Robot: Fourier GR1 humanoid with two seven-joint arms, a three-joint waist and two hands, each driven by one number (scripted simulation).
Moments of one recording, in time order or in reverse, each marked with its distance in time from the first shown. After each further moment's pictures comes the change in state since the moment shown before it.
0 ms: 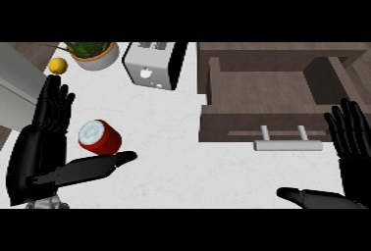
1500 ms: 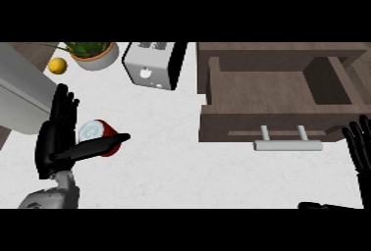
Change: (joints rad) left arm -0.024 0.004 0.152 0.362 0.132 0.039 -0.257; right arm 0.099 0.002 -0.138 0.041 -0.062 0.144 -0.128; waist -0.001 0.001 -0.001
